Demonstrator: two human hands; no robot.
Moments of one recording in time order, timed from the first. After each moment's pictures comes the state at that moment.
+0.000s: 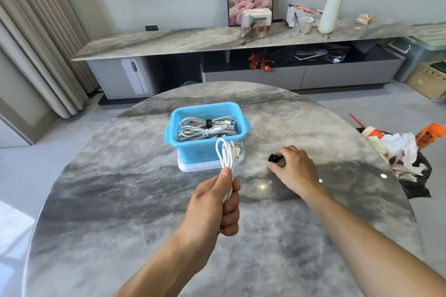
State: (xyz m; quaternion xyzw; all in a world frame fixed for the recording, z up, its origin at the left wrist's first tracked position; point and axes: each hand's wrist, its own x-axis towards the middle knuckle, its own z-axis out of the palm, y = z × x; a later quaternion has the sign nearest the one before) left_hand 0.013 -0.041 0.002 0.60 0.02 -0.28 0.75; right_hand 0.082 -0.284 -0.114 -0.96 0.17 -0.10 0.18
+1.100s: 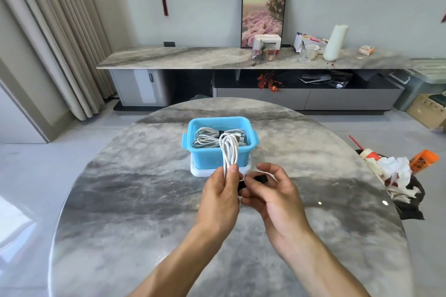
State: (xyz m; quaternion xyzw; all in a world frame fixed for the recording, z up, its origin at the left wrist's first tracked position) left_hand 0.007 -0.039 0.008 0.72 -0.07 -0.05 0.69; right_hand -0.025 -0.140 0.019 -0.49 0.16 -0.08 0.85
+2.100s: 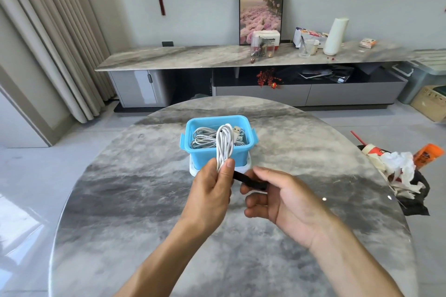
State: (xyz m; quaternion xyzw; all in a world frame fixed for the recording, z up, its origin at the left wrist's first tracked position) left_hand 0.023 -0.026 0.013 0.72 -0.15 -0.04 0.67; right_hand -0.020 -0.174 0.039 -0.50 0.12 0.14 0.85
